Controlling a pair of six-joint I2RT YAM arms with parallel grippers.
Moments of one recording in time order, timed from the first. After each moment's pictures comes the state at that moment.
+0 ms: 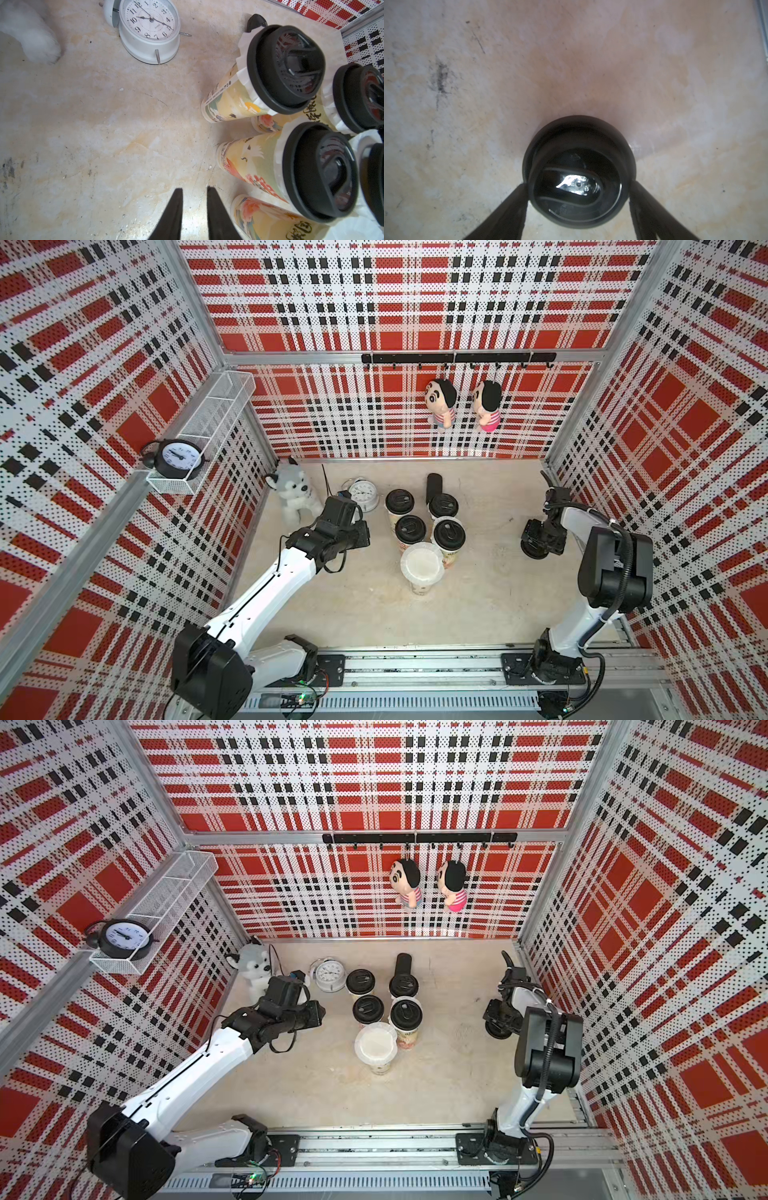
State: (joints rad) left arm -0.43 1.20 0.98 -0.61 -0.01 -0.51; right arm -0.23 1.78 1.15 -0.70 0.04 0.29
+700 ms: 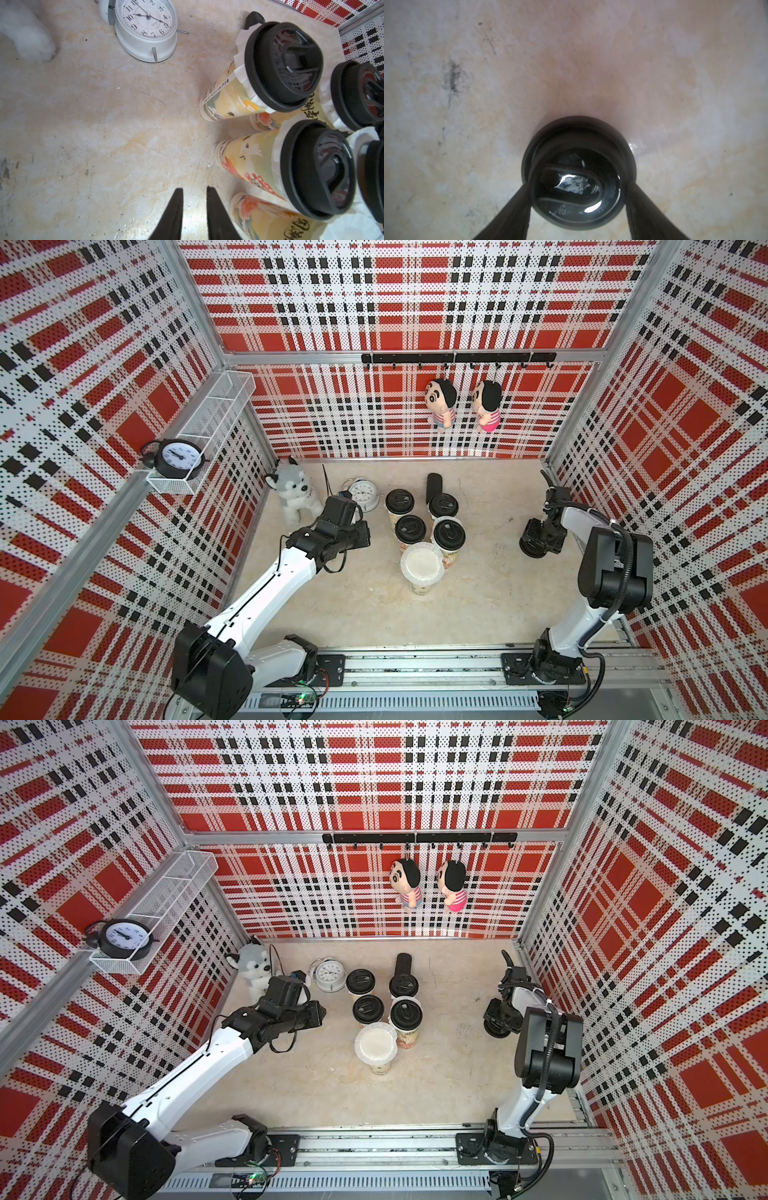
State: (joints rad) left arm -0.43 1.19 0.98 -0.61 0.01 -0.51; right arm -0.23 1.75 1.15 -0.71 0.00 0.29
